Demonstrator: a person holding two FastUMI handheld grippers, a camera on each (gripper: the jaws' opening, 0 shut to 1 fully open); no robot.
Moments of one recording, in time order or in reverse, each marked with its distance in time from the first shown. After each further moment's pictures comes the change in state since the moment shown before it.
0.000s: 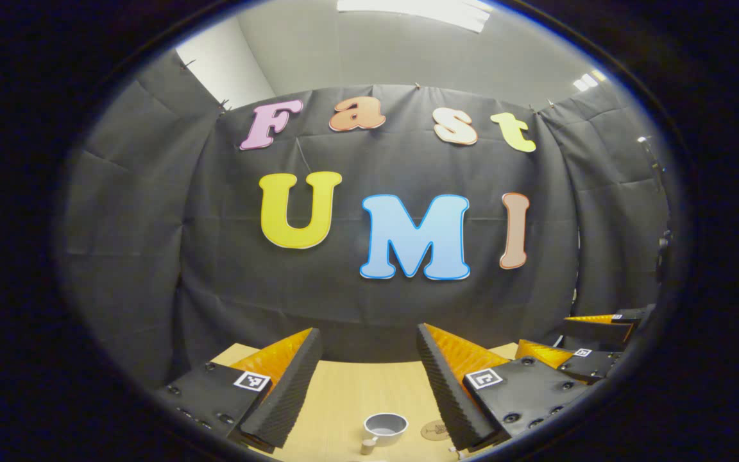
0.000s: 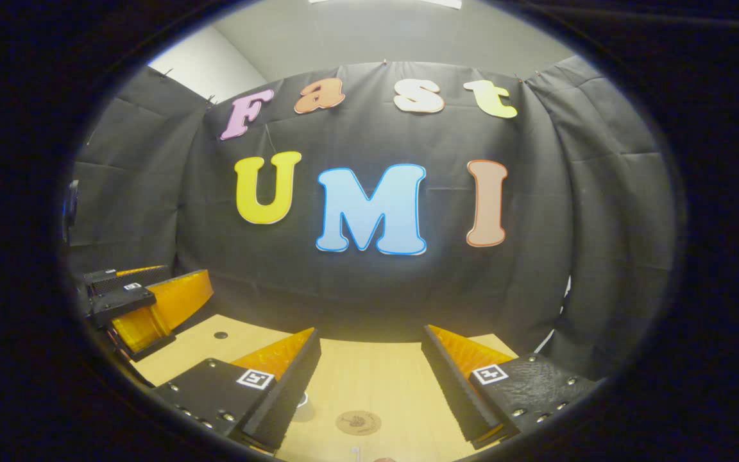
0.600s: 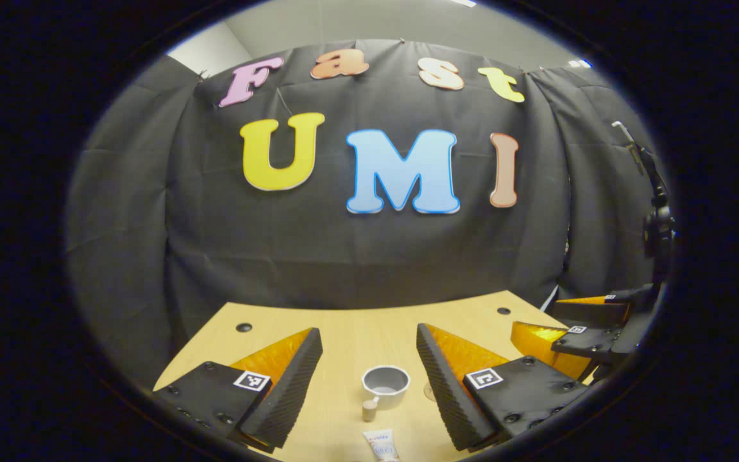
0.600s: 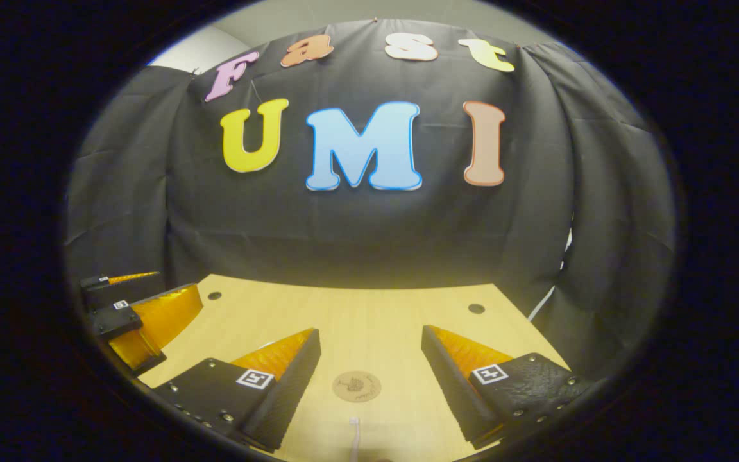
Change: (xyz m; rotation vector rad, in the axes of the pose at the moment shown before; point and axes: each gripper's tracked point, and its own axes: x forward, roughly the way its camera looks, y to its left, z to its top) left arm -0.016 -0.002 -0.119 0.031 0.303 -0.051; right arm 0.070 -0.029 -0.153 0.018 0.314 -0.013
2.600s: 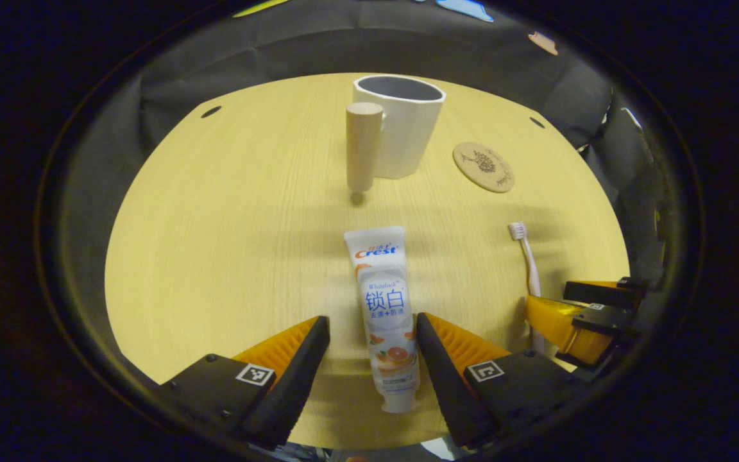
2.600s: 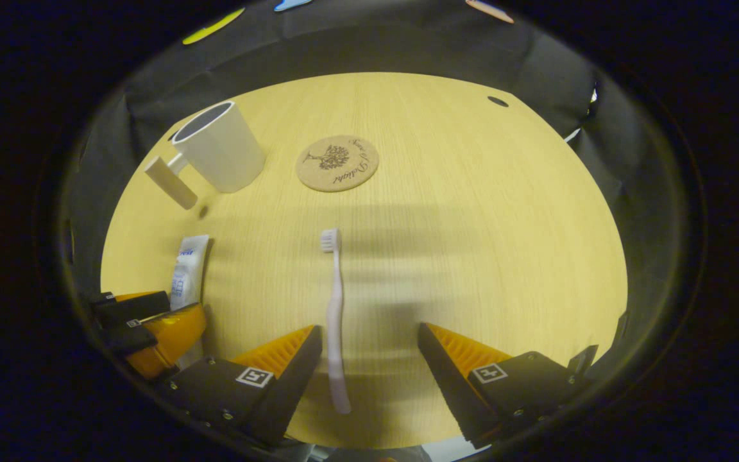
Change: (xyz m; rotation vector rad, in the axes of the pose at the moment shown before) left arm -0.040 -0.004 -0.323 -0.091 0.947 0.047; right arm -0.046 -0.008 -0.254 0.046 0.826 -0.017
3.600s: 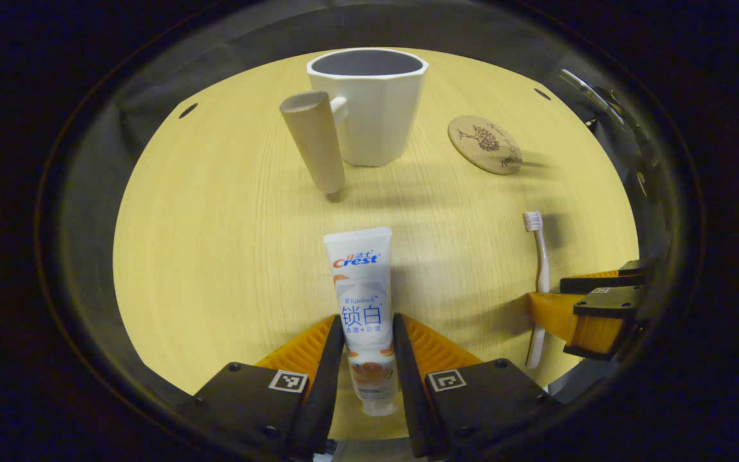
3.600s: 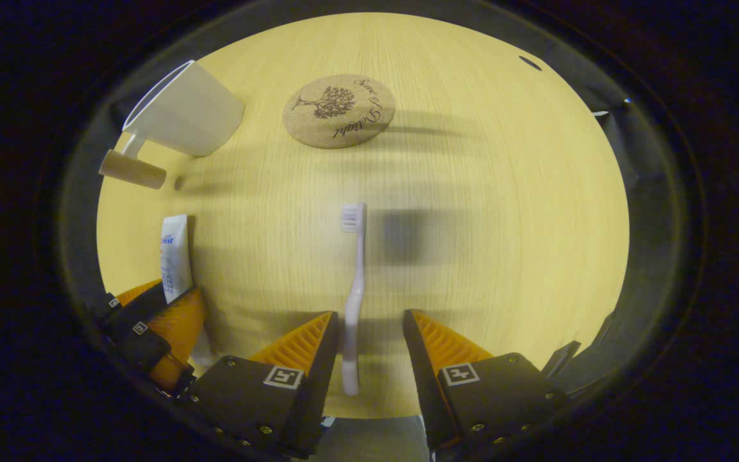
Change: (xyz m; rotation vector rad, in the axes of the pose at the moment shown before) left arm 0.009 -0.015 0.008 0.059 0.167 0.043; right arm -0.012 0.003 -0.008 -0.022 0.406 -0.006
